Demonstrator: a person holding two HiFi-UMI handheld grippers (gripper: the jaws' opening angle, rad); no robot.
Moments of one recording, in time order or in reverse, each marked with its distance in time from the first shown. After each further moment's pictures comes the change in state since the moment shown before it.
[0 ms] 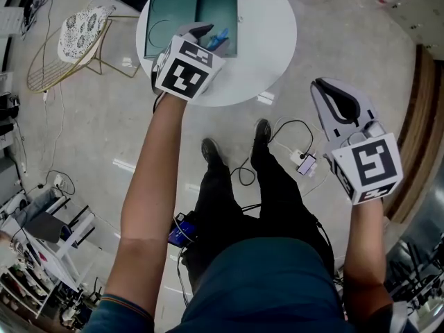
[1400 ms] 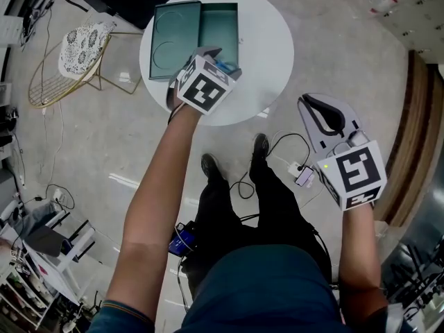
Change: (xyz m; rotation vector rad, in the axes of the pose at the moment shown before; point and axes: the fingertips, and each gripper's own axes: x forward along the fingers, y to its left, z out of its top) left arm 0.026 -0.012 -0.006 0.022 0.074 -0.117; right arm 0.014 0.008 0.027 -0.006 0.013 0.007
